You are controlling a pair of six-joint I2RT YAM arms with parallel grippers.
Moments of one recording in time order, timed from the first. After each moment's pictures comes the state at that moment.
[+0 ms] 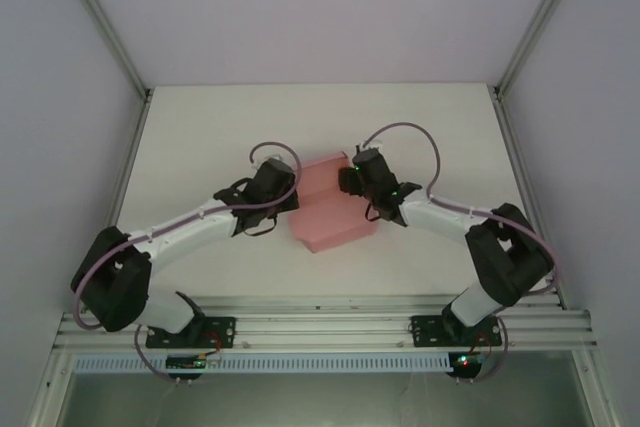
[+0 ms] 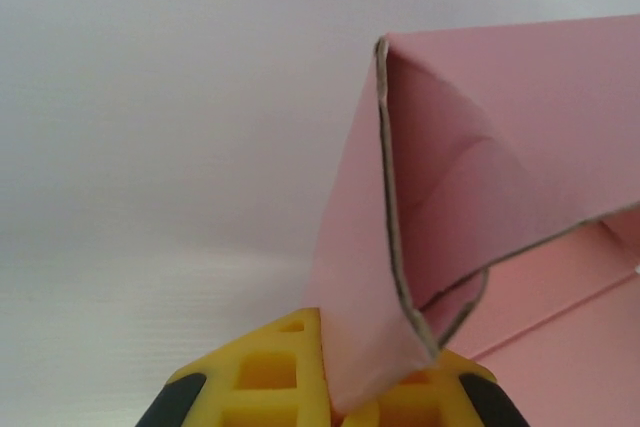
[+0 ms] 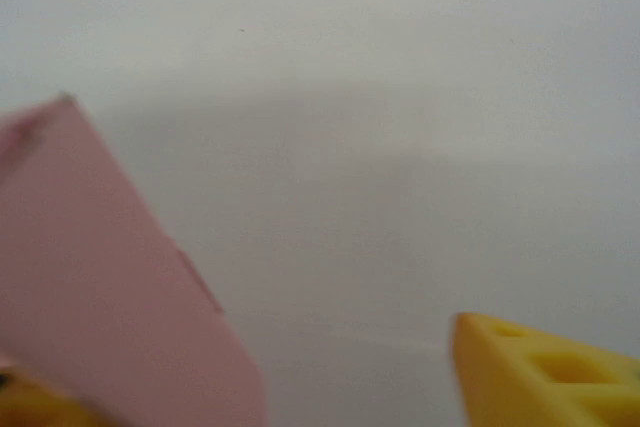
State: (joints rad) left arm -0.73 1.40 0.88 -0.31 -0.22 -0.81; right arm 0.62 1.55 0.85 0.03 0.24 0.38
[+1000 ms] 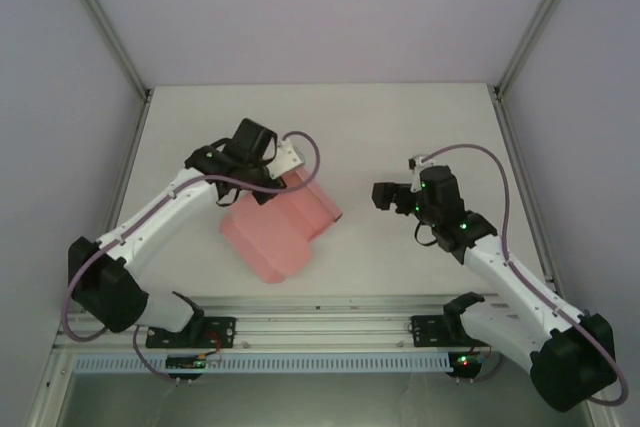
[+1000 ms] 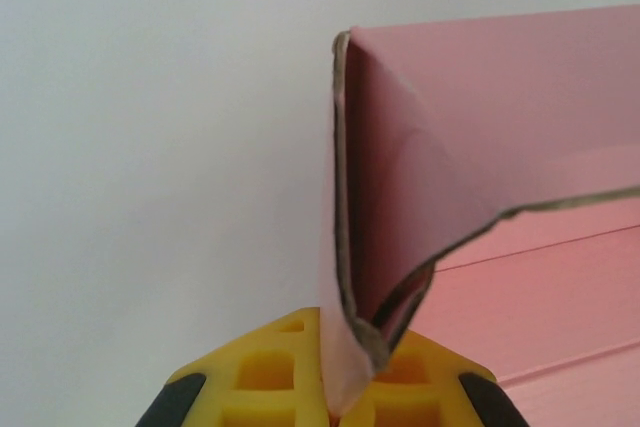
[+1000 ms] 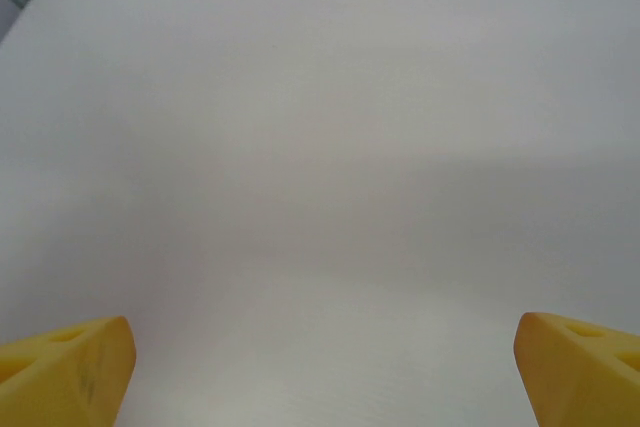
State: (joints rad) left arm -0.63 1.41 1.30 -0.89 -0.01 0.47; right arm 0.42 0.93 0.64 -0.30 0.00 0.40
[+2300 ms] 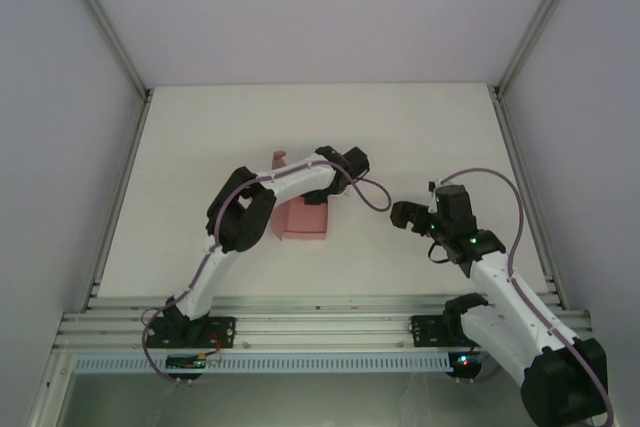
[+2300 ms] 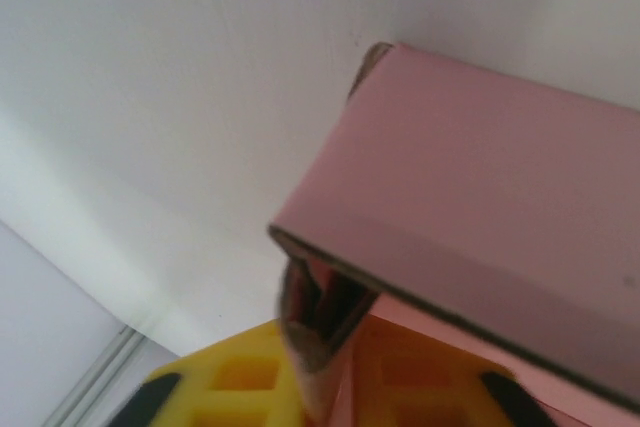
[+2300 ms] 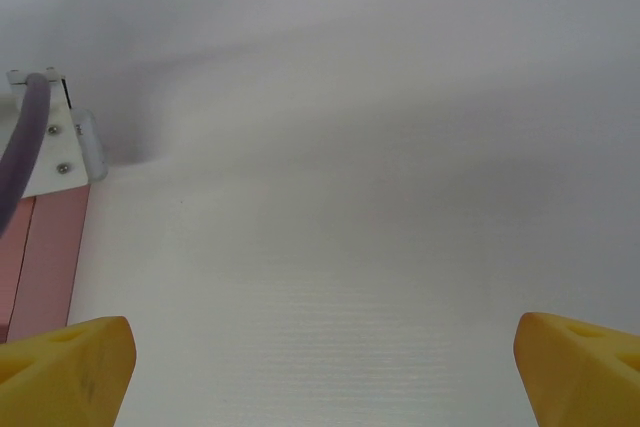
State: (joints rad) left arm -0.85 2.30 1.84 -1.06 -0.64 0.65; right arm 0.27 0.83 0.49 -0.41 -0.07 0.46
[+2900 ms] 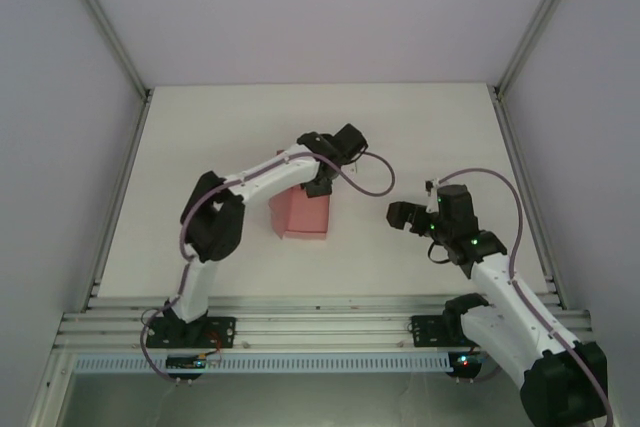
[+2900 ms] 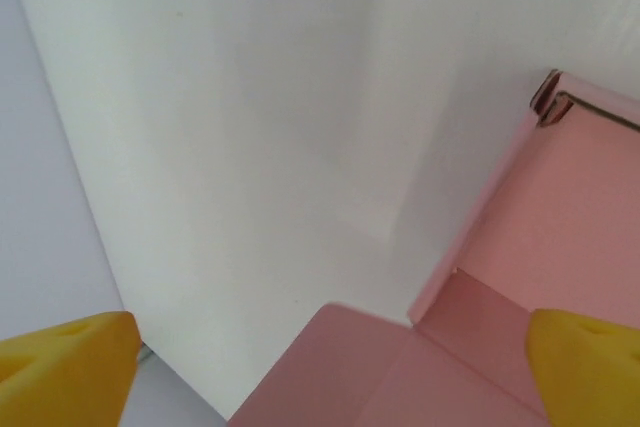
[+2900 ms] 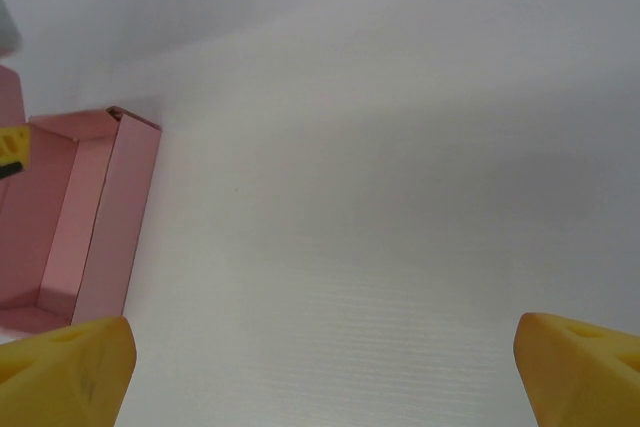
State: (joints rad) left arm -0.85 2.06 1.79 -0.95 -0.57 0.61; right arm 0.26 0.82 0.49 -0.39 -0.17 0.43
